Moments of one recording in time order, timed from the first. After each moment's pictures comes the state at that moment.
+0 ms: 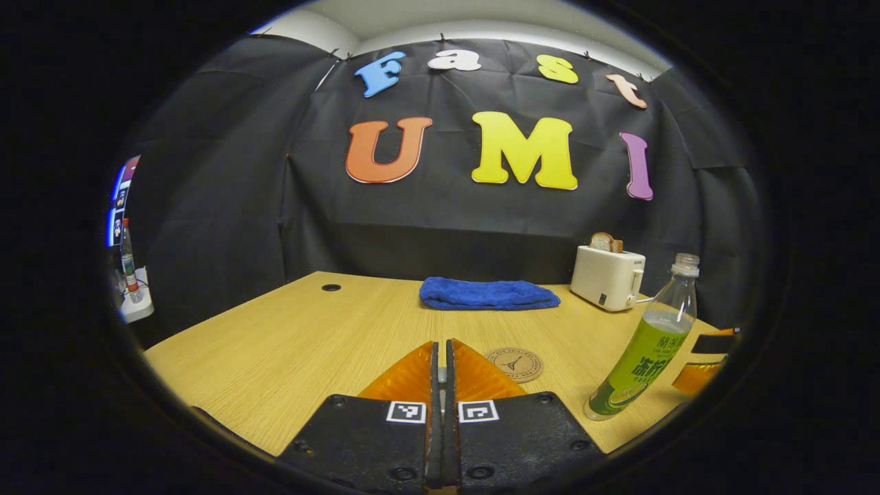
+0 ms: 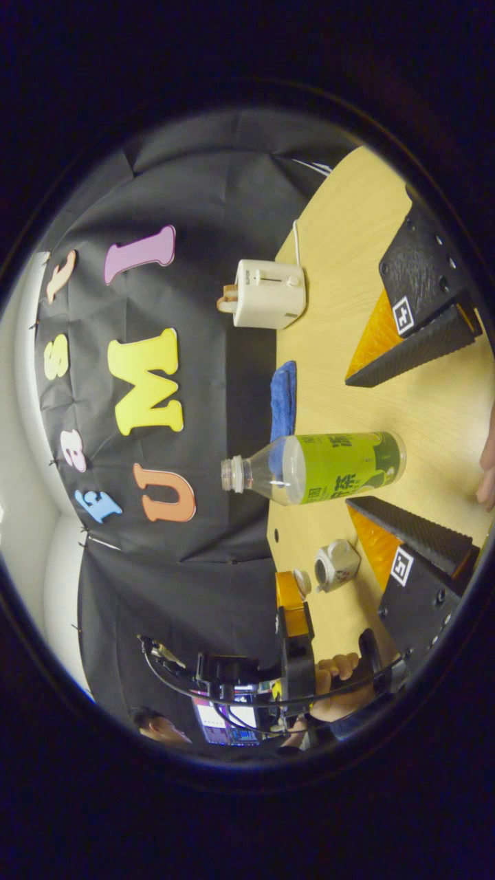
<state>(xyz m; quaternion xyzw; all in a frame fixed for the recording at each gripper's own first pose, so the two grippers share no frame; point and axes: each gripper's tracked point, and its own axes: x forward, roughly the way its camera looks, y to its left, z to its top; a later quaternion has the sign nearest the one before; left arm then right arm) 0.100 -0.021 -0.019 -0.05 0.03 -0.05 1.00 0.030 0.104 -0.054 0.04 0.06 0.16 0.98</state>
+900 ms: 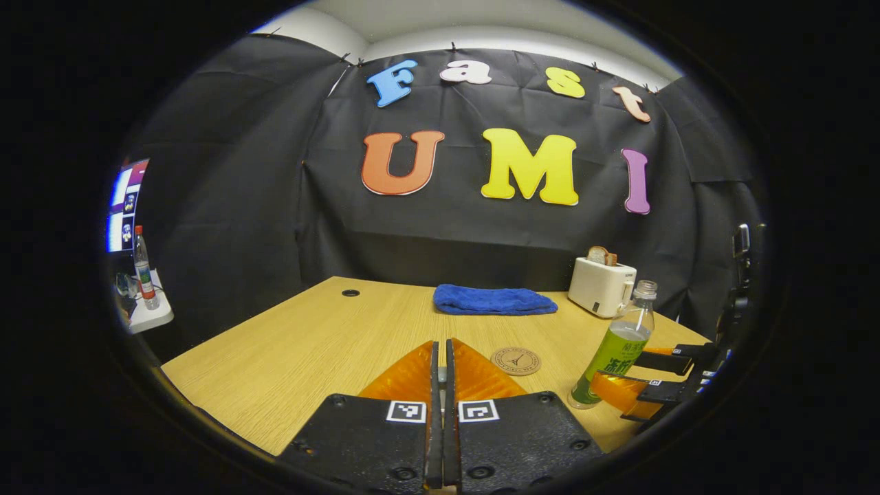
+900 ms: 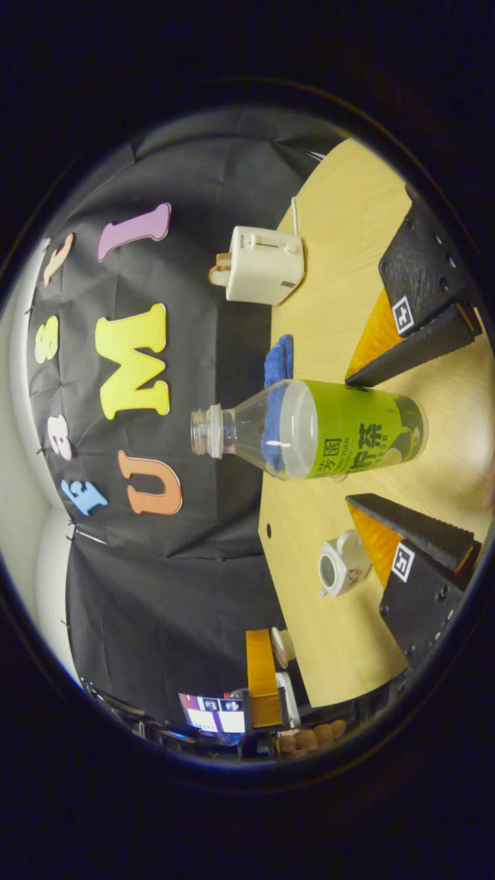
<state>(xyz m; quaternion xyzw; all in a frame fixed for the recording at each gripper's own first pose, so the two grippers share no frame) 0.043 0.001 0.006 -0.04 0.02 -0.06 1.00 0.068 0.155 -0.069 0.02 0.08 0.15 0.98</state>
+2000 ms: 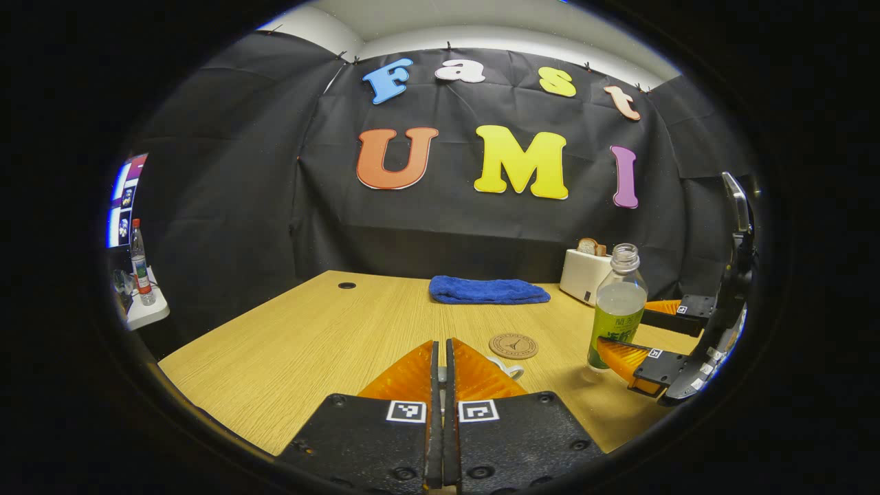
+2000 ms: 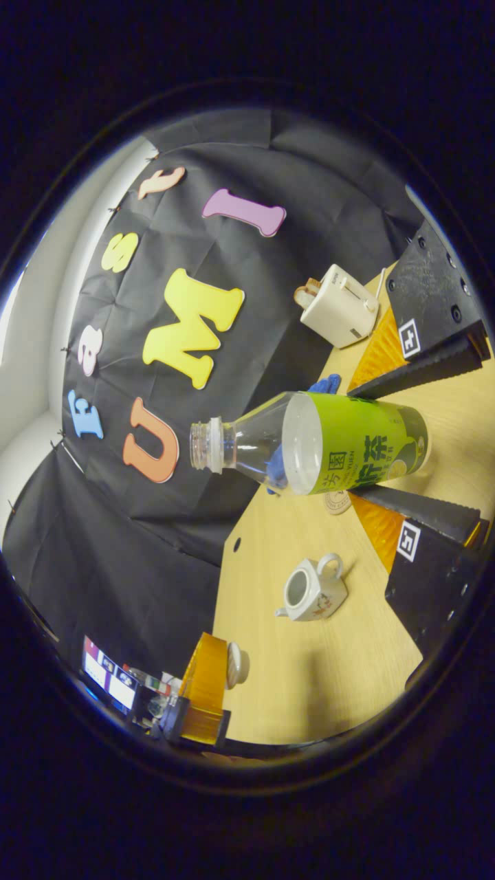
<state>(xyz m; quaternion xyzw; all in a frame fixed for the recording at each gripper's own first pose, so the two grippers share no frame) 0.028 0.014 -0.018 -0.04 0.02 -0.08 1.00 0.071 0.162 -0.041 -0.23 0.03 0.10 0.97</state>
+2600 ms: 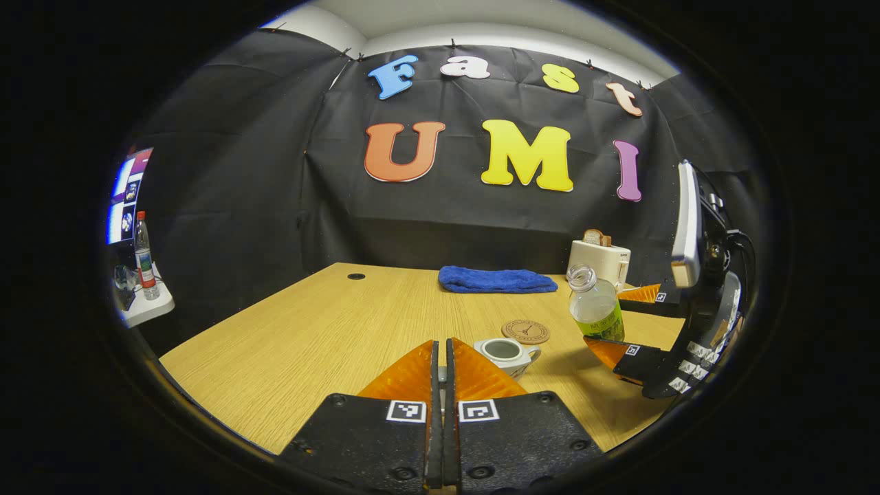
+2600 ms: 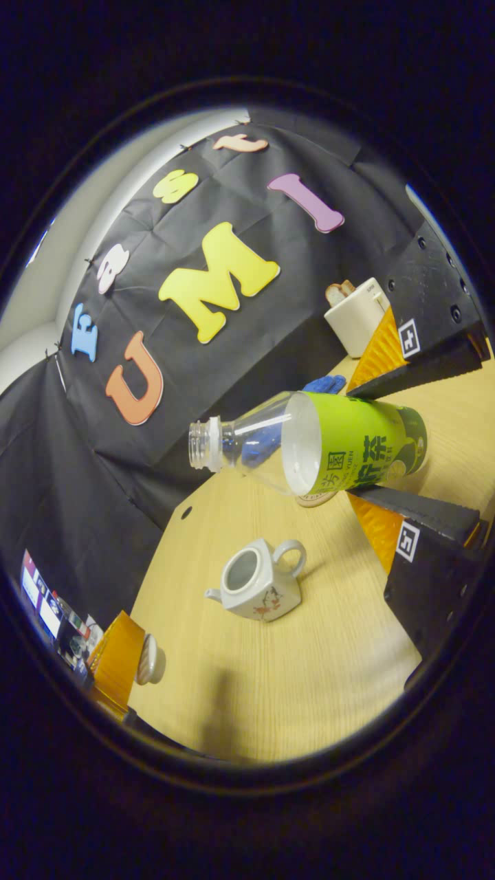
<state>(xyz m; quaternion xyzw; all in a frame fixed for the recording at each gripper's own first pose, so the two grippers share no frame) 0.021 0.036 -0.040 -0.04 0.03 -0.06 1.00 0.094 0.182 -0.058 -0.39 0.05 0.10 0.91</state>
